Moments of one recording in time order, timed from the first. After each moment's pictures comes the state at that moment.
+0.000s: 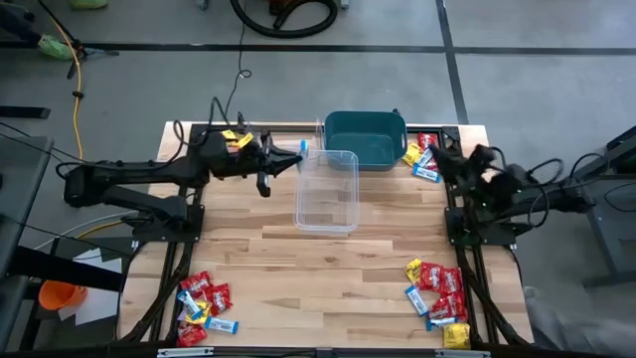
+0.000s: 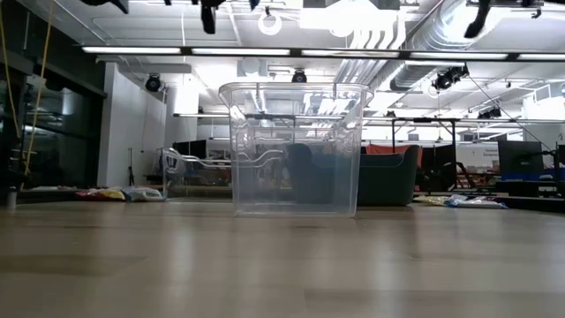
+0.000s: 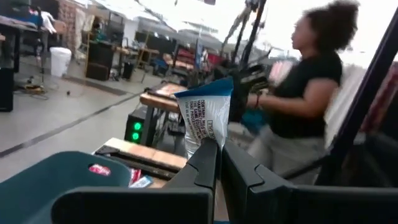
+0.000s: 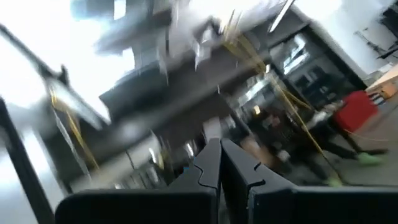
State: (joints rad) left arm 0.21 1.10 0.79 0.43 0.11 -0.25; right arm 0.09 0.44 0.37 0.61 0.48 0.34
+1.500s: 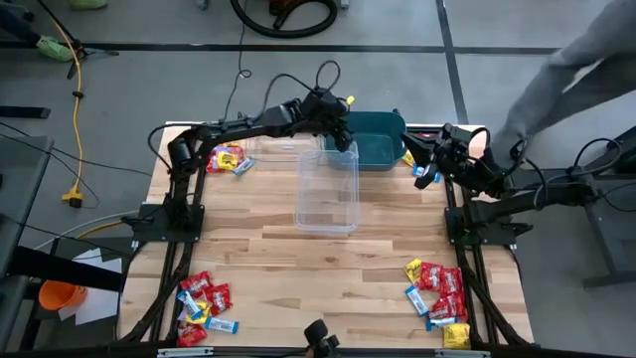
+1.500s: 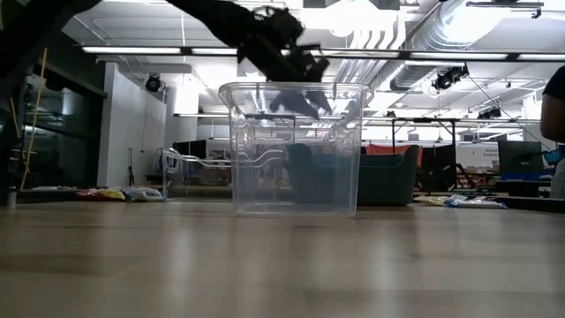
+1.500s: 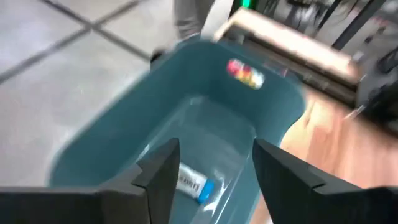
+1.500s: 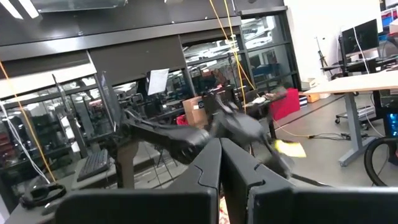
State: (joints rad) left arm 0.46 1.98 1.72 -0.30 0.01 -0.15; right arm 0.06 0.74 0.80 0.22 0.55 0.13
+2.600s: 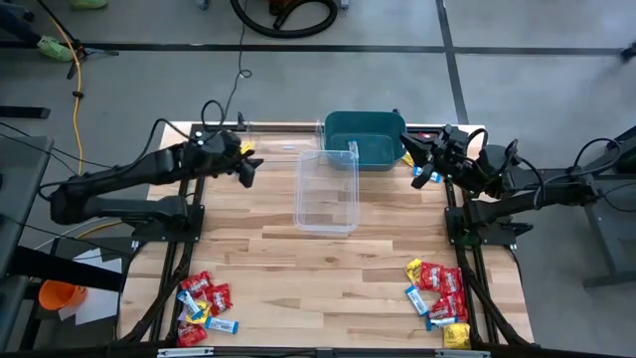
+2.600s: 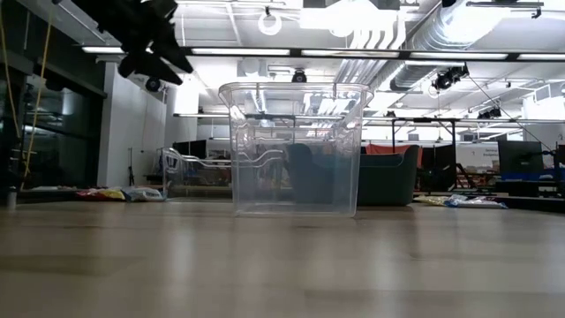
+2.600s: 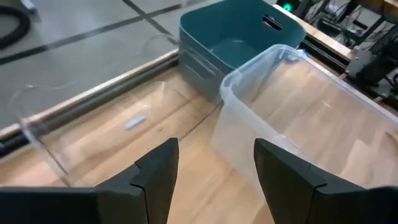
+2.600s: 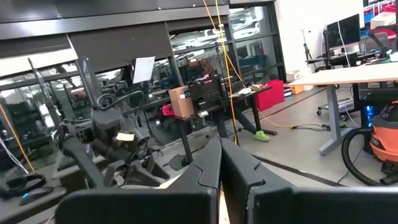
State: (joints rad) left arm 0.35 0.82 0.77 -0.51 -0.24 -0.38; right arm 0.06 0.74 0.80 0.15 0.60 0.13
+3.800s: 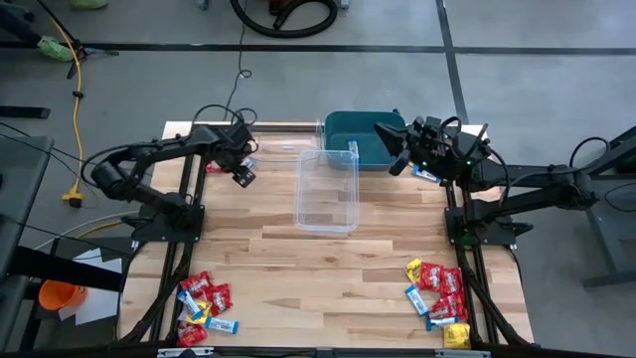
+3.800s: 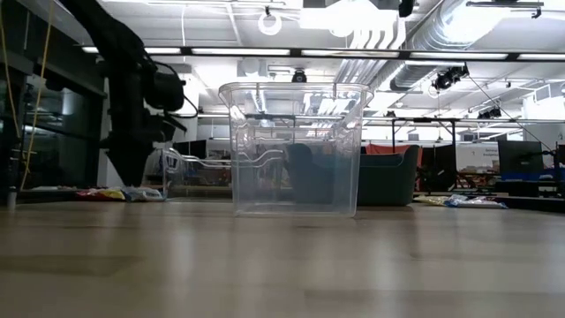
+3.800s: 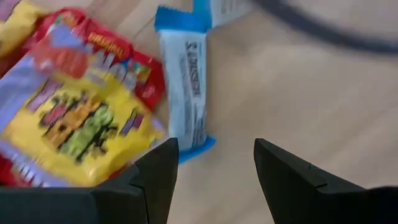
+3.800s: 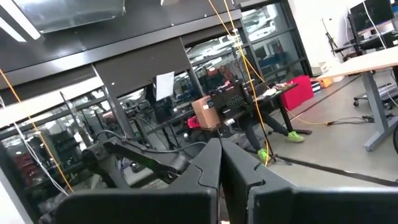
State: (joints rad) left arm 0.81 1.41 0.73 -0.72 -0.04 0.00; right arm -0.11 0.98 0.86 0.38 0.37 0.31
